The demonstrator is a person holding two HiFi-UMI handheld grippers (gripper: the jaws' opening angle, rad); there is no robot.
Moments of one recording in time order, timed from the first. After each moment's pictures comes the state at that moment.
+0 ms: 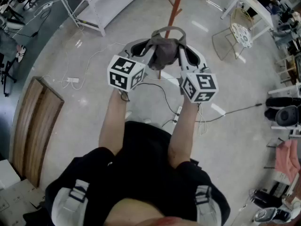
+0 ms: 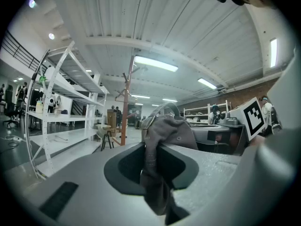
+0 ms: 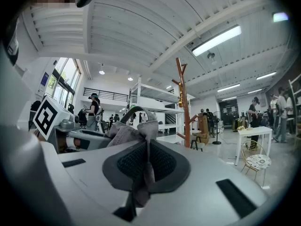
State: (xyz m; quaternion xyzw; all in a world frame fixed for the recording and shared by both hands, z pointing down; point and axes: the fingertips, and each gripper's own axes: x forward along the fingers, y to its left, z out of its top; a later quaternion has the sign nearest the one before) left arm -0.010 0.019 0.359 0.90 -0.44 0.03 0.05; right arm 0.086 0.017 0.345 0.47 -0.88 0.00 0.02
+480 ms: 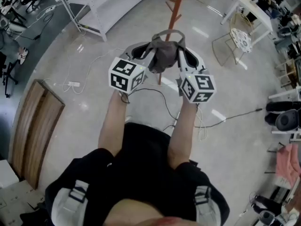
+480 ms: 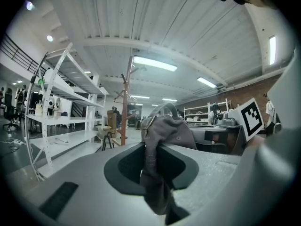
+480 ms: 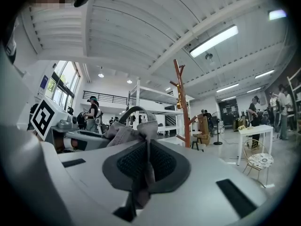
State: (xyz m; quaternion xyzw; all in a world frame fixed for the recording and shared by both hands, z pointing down) left arm -0.001 0.020 0.357 0.89 -0.45 0.04 0.04; right arm 0.095 0.011 0.345 0.47 -0.88 0.01 0.00
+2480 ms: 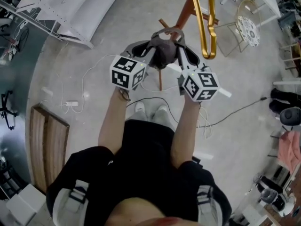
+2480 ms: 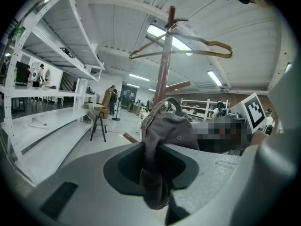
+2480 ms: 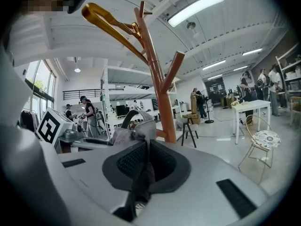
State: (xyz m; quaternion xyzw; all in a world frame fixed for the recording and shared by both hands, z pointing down) left arm -0.004 -0.368 0.452 0.91 -0.37 0.09 0.15; right arm 0.090 -0.359 0.427 0.52 -0.84 0.13 0.04
